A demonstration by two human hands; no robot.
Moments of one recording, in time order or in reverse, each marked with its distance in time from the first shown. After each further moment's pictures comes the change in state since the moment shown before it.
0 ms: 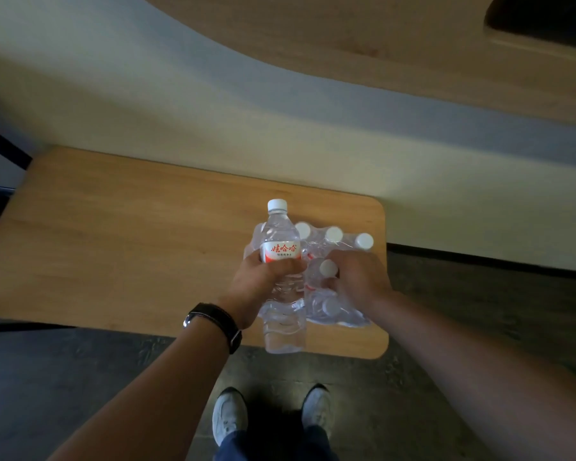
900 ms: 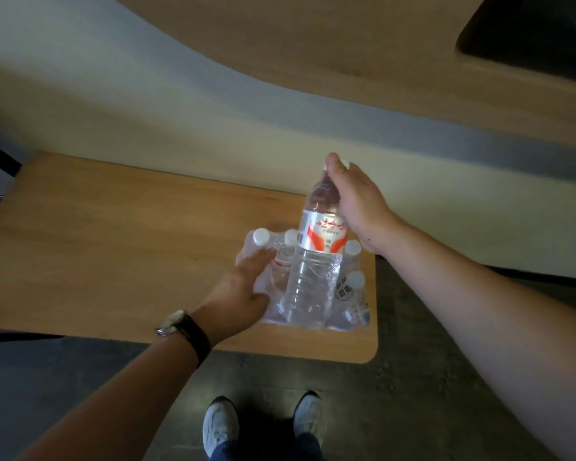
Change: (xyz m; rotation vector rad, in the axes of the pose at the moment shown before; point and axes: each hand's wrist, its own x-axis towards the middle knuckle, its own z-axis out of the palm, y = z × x) left_hand -0.014 -0.009 -0.032 0.982 0.003 0.432; right_hand 0.048 -0.053 -0.124 1.034 0.135 0.159
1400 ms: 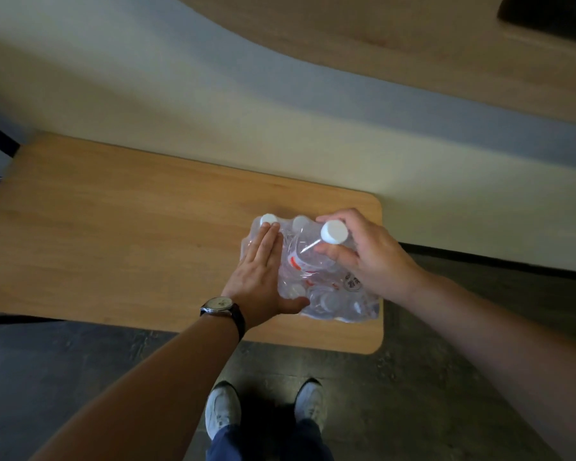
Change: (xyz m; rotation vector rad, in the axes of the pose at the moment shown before) left_hand 0.026 -0.018 0.040 0.562 0.046 0.070; right_hand -0.054 0.054 -0.012 -0.559 -0.283 -0.374
